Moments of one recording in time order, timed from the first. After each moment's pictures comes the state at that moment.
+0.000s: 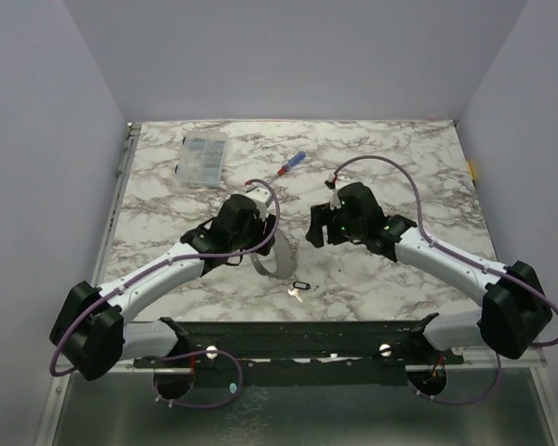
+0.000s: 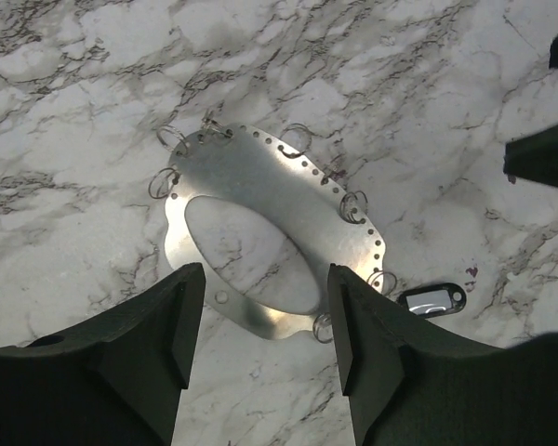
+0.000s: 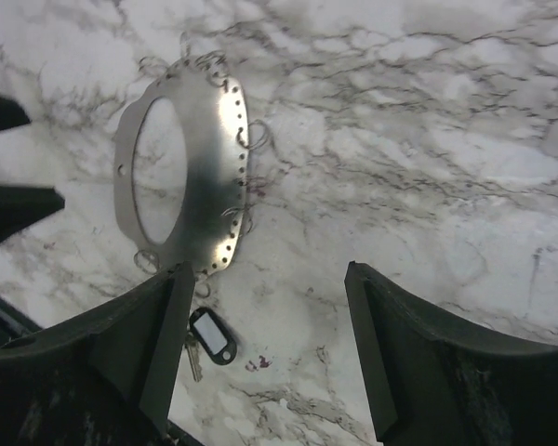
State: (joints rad) left arm -0.67 1.22 0.78 -0.23 -0.02 -0.21; right arm 0.68 1.34 0.88 -0.24 -0.08 0.33
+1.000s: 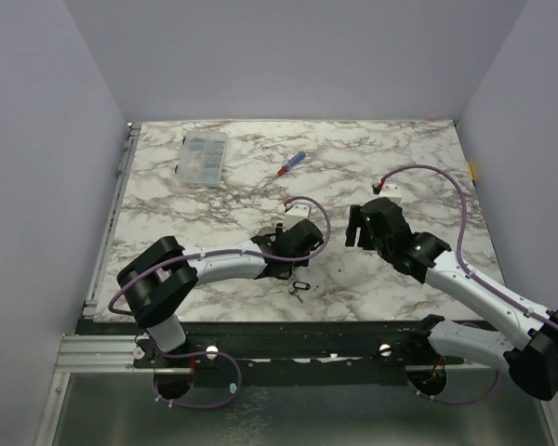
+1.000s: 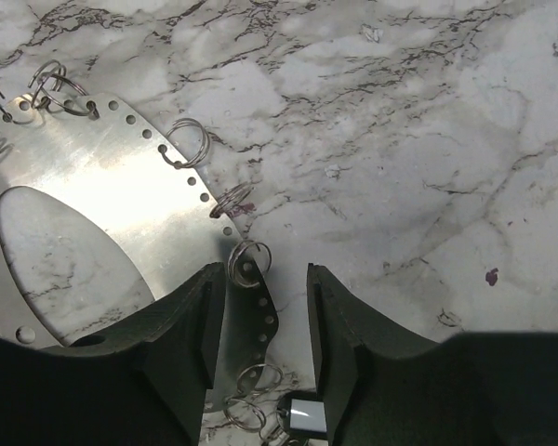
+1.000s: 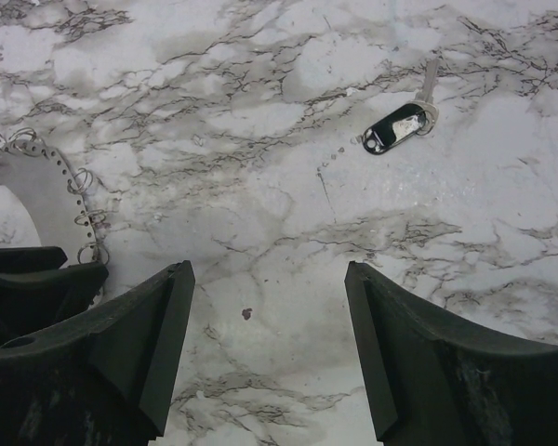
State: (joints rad) left arm -1.01 1.65 0.95 -0.17 -0.42 -0.66; right arm 0.68 1.06 0.79 -0.47 0.43 0.52
